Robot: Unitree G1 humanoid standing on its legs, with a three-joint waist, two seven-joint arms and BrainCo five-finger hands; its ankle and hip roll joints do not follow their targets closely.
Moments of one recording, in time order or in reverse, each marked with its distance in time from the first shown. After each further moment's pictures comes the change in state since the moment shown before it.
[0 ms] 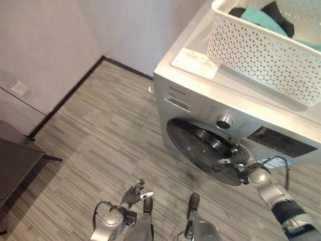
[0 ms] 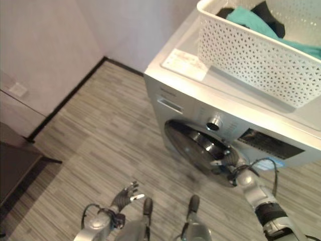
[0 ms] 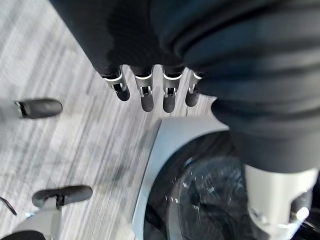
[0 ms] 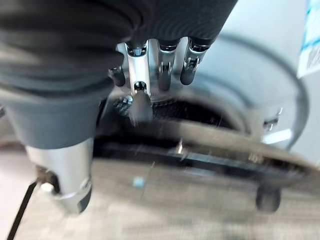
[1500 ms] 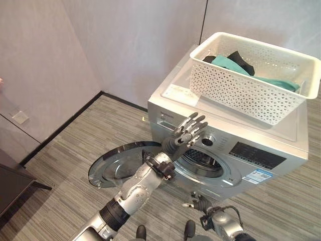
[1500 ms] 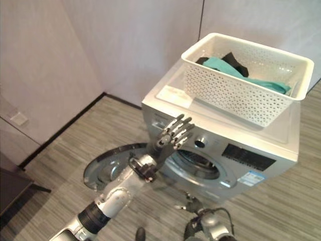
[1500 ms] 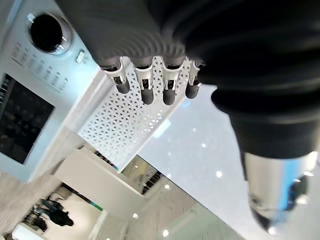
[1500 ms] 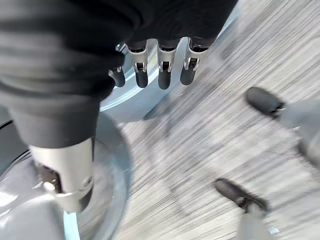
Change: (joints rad) left arm -0.421 -0.130 -0.213 -0.333 -0.638 -0.029 -0.085; right arm 0.131 0.383 0.119 0.469 0.371 0.008 0.105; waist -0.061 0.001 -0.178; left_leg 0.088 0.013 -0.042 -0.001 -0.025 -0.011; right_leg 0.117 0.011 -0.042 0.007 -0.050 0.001
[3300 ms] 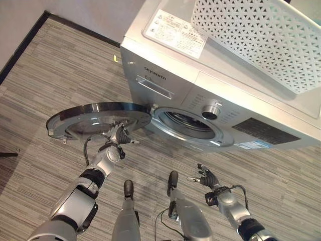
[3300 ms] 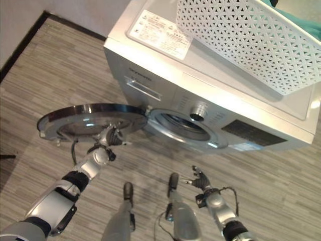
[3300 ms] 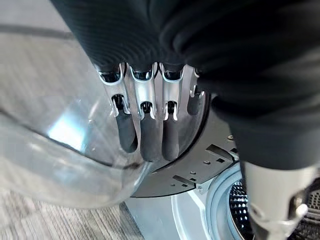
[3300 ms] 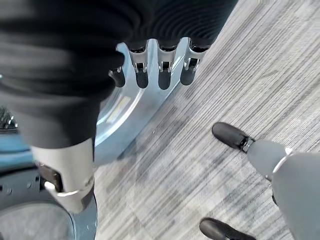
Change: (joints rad) left arm -0.191 0.222 0.257 0.714 1.174 0.011 0.430; right arm -0.005 -0.069 -0.125 -0.232 0.055 -0.102 -0.083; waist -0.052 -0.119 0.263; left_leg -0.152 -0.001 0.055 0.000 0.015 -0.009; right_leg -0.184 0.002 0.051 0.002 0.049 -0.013
